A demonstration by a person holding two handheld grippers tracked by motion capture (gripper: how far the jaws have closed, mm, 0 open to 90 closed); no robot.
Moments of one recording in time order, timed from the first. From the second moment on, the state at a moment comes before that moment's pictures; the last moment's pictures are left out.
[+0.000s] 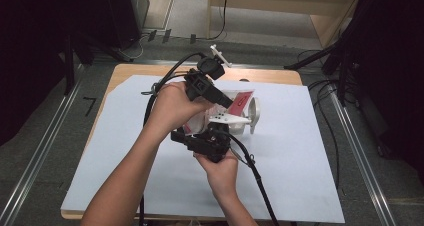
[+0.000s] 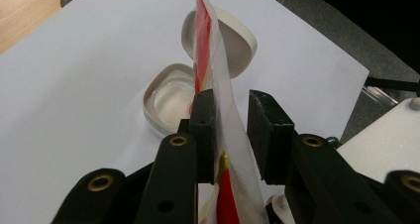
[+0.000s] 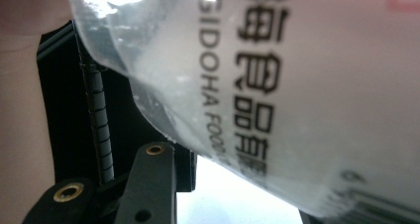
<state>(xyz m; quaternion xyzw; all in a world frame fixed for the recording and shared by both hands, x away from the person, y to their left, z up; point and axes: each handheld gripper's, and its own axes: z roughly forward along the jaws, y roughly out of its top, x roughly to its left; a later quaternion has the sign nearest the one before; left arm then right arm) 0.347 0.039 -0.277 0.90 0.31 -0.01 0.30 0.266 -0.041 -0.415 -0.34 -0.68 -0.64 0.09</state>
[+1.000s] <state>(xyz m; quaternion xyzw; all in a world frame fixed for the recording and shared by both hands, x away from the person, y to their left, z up) 0.344 0.060 -0.286 0.90 0.31 -0.03 0.31 0.261 -0.024 -0.421 -0.35 -0.70 -0.62 0.05</state>
